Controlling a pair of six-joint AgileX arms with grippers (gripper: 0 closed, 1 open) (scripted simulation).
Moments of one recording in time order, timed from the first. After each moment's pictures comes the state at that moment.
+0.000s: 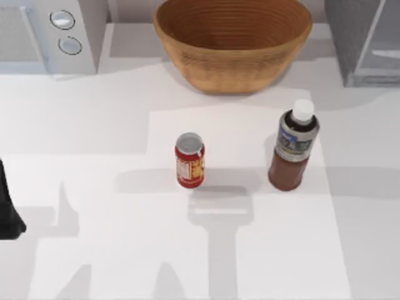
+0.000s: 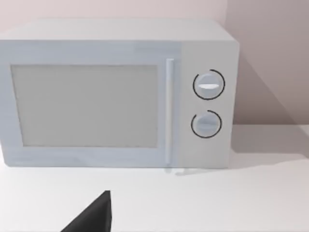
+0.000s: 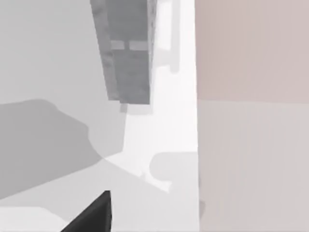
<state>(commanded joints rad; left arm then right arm) 0.00 0.00 0.00 0.00 0.00 0.00 -1.81 1.82 1.34 -1.49 -0.94 -2.06</state>
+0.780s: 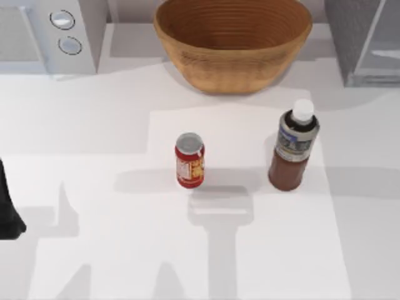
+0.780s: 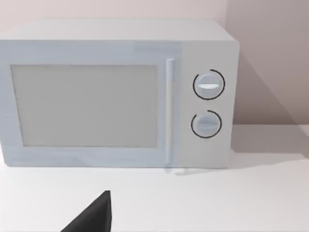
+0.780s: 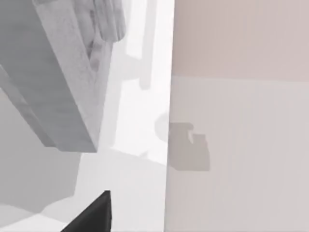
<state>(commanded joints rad) 0.00 0.00 0.00 0.00 0.00 0.00 -1.54 1.83 1.33 -1.11 -0.89 -1.60</state>
